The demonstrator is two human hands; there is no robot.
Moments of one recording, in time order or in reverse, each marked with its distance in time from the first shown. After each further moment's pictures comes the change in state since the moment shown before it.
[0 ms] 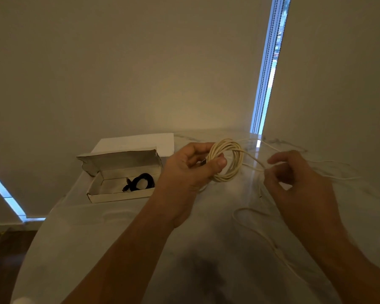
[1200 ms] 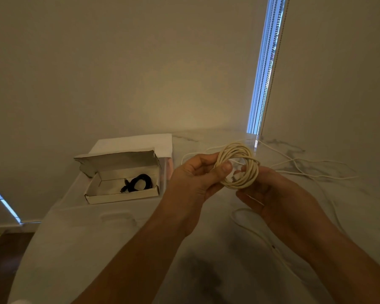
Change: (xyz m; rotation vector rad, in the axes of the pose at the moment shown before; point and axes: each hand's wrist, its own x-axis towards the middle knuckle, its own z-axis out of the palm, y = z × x) left_hand -0.005 -0.011 0.015 -0.118 -0.015 -0.122; right_hand 0.001 -0.008 0.011 1.124 -0.434 0.610
